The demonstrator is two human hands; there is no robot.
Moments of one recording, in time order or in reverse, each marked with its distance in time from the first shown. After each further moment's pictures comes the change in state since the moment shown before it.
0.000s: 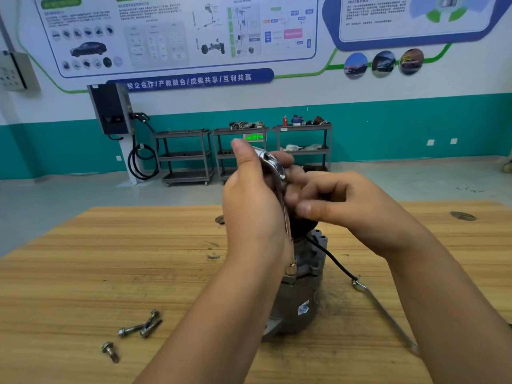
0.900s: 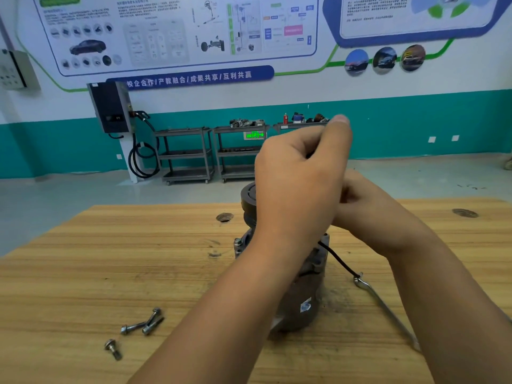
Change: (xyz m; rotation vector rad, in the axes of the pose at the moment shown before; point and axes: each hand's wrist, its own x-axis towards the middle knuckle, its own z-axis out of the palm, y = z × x) left_hand -0.005 0.010 0.025 0.514 -0.213 0.410; right_hand 0.005 -0.006 0.007 -0.144 -0.072 -0.072
